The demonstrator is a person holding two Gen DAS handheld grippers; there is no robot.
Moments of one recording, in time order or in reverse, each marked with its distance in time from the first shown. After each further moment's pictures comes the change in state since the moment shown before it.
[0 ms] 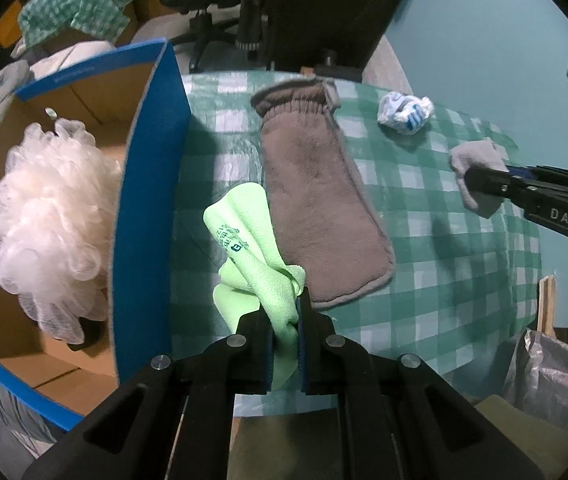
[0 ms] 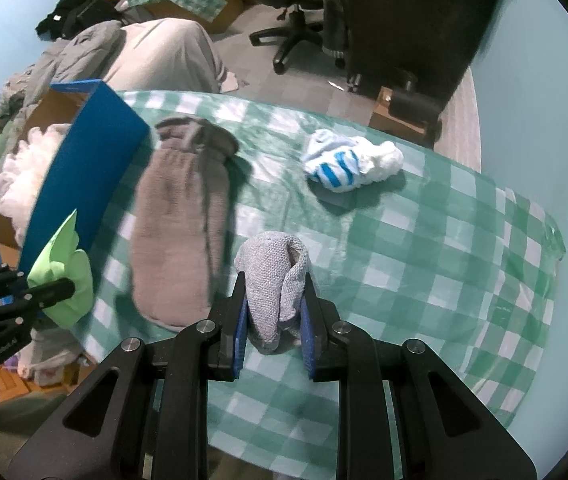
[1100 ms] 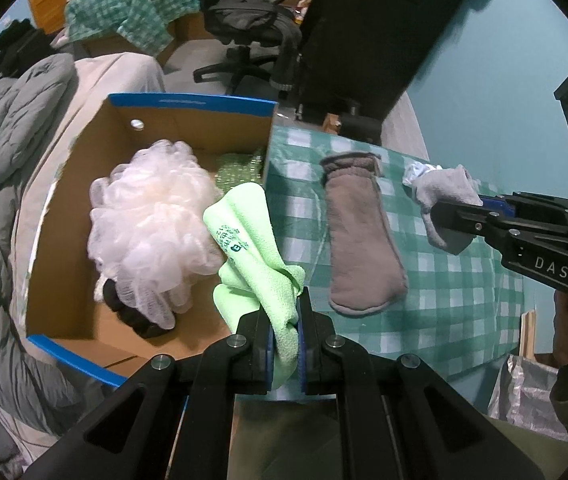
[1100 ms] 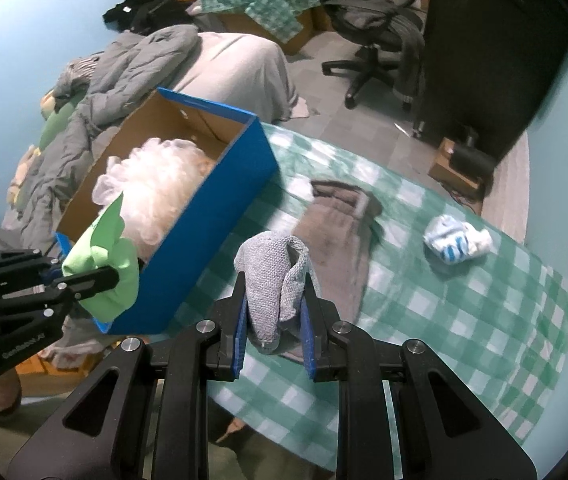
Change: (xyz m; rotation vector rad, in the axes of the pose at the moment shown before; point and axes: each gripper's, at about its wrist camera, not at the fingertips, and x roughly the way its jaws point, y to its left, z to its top) left arm -0.077 0.069 -0.015 -0.131 -0.137 0.003; right arm -0.038 0.121 0.032 -0.162 -0.074 0.129
